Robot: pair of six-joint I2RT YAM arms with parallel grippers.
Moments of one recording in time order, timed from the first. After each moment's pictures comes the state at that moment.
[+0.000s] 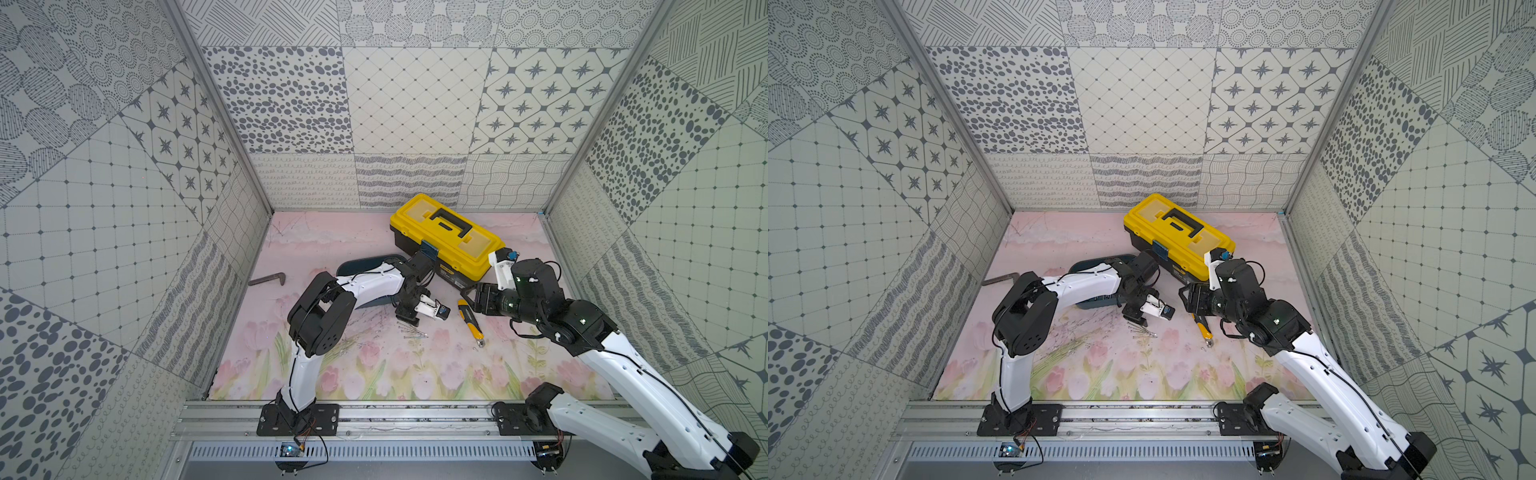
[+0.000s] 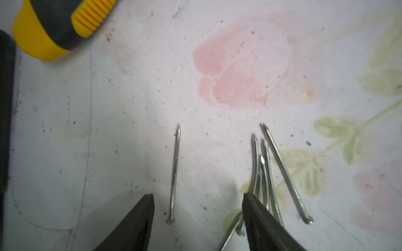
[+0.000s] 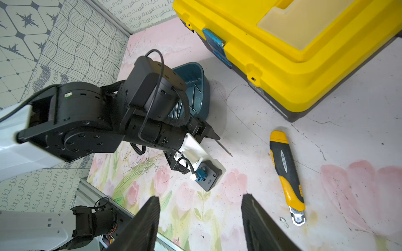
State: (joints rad) left arm -0.72 2.06 1.49 -0.77 0.27 1.31; right arm 0.61 0.91 1.03 -0.79 -0.07 0.60
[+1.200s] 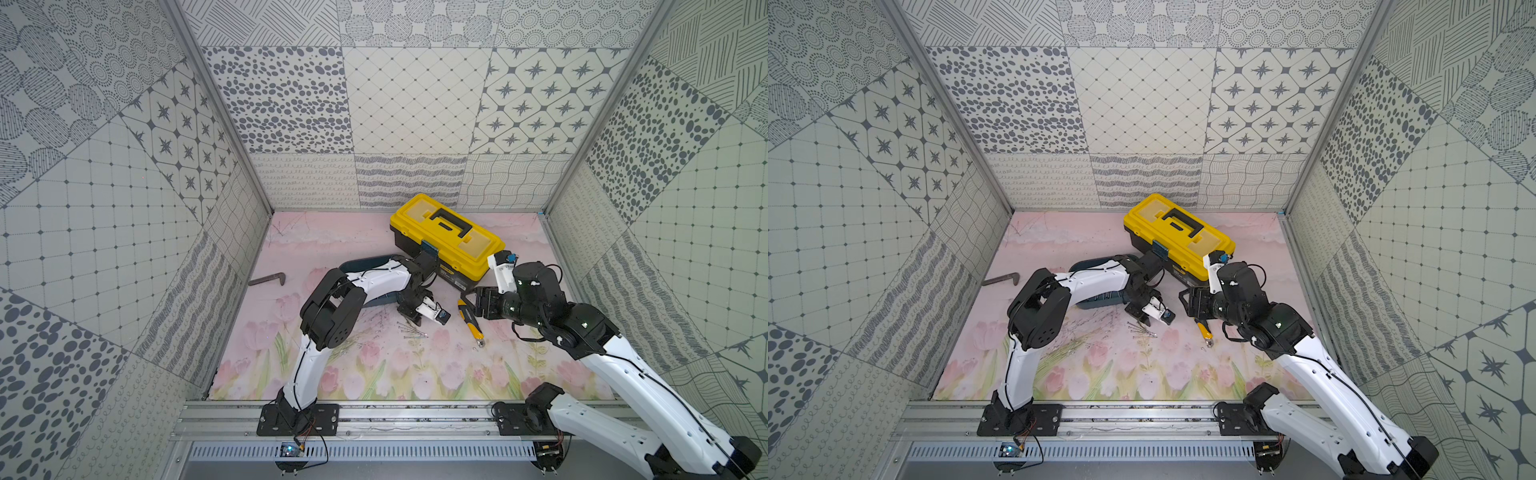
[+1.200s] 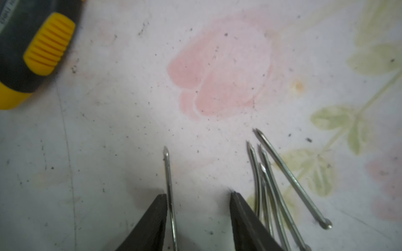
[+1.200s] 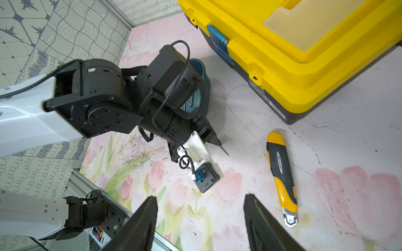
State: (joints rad) left arm -0.72 2.17 1.61 -0.88 0.32 1.48; right arm 0.61 0.88 1.01 -0.78 -0.09 0.53
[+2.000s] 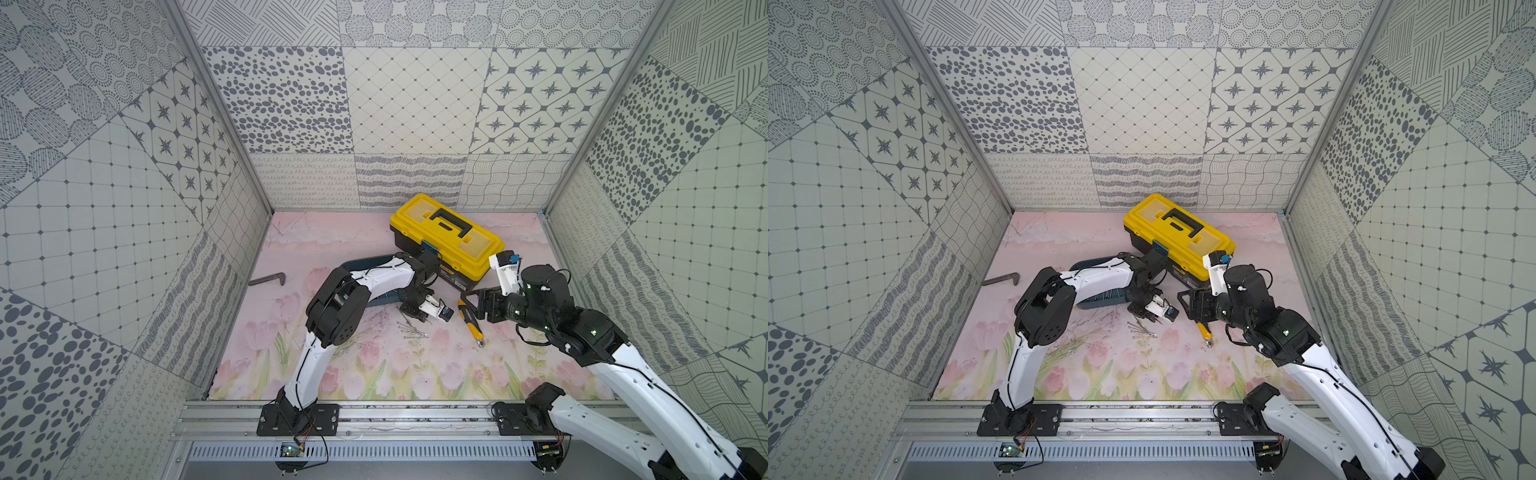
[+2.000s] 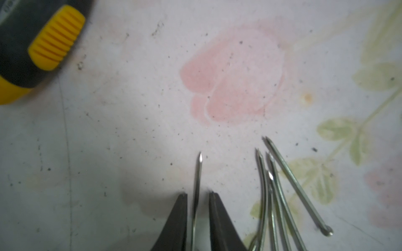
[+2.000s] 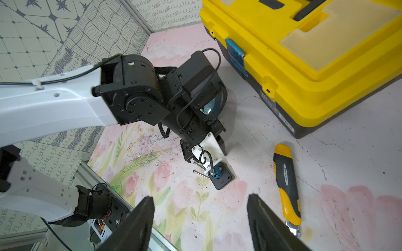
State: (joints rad) left arm -0.72 2.21 1.67 -0.94 0.33 1.43; right arm 0.60 0.83 1.00 -0.75 -0.12 0.46
